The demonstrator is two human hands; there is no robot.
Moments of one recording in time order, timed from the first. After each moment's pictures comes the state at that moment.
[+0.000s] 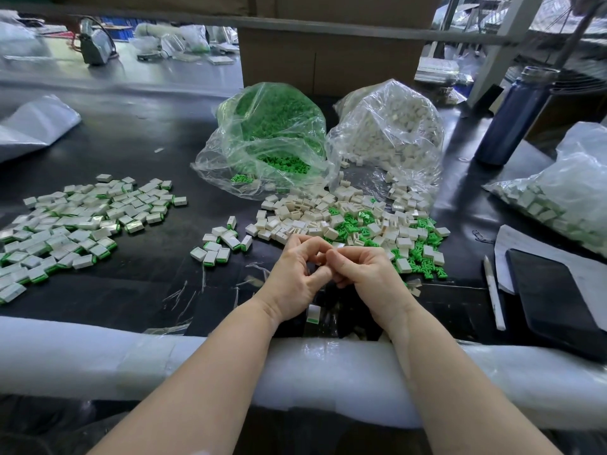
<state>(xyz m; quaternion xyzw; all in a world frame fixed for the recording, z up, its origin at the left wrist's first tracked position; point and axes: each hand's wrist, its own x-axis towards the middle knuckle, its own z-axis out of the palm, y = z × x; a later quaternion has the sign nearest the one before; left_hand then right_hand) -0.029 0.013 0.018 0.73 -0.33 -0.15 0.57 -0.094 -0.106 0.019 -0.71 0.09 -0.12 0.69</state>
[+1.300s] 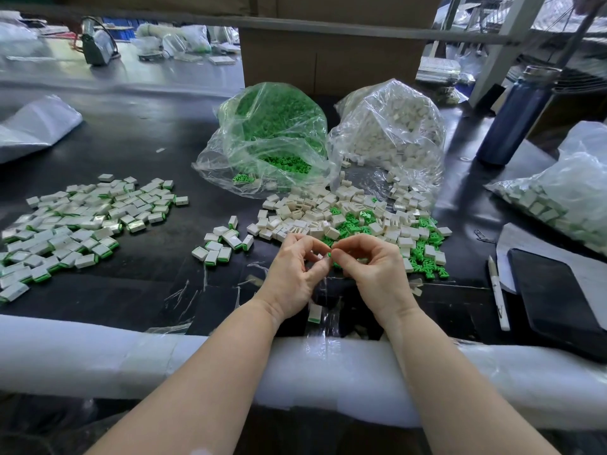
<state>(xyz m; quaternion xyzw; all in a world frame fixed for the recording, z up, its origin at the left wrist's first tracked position) -0.025 0.012 0.012 0.76 -0.32 -0.10 0.56 -0.093 -0.107 0.016 -0.77 0.12 -0.26 0.58</state>
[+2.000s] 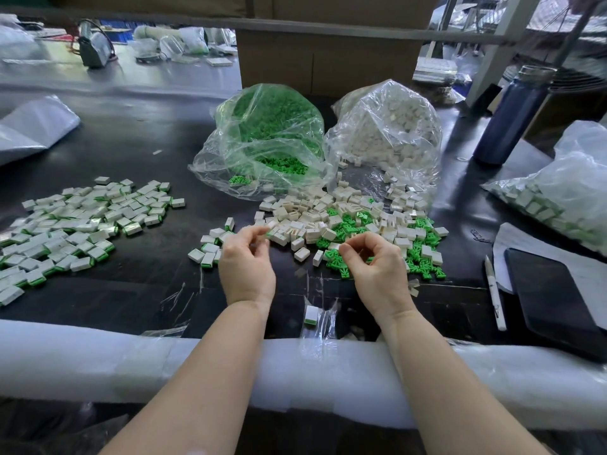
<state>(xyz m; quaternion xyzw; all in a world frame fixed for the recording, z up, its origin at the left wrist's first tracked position) -0.009 0.025 0.009 0.82 -0.06 0.15 0.55 -0.093 -0.110 0.014 -0.81 0.18 -0.29 0.48</state>
